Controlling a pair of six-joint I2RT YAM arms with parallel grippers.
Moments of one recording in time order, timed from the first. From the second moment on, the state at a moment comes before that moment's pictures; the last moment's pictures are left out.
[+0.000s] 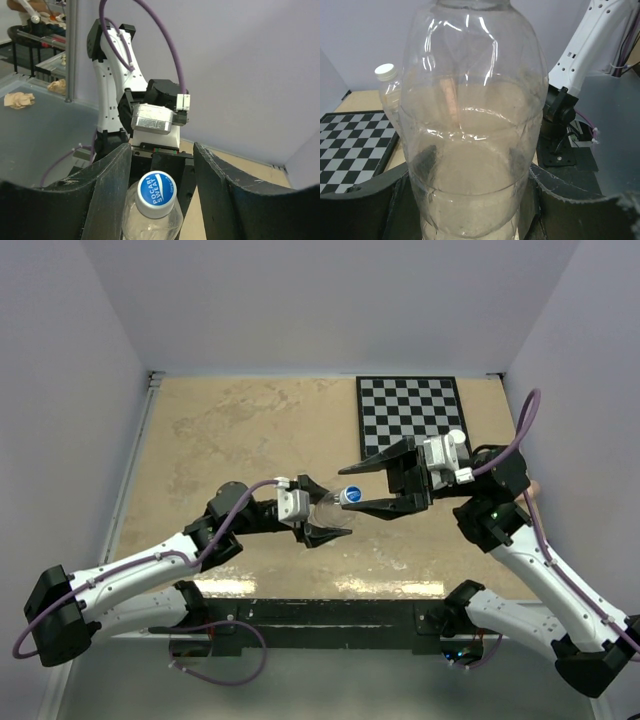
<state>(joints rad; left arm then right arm) -0.94 0.99 0.64 0.47 0.54 0.07 0.65 0.90 1.02 0.36 -1.02 0.12</state>
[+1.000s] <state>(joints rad) -0.91 1.03 0.67 0.51 0.65 0.00 0.65 0.95 1.02 0.31 -1.13 0.05</state>
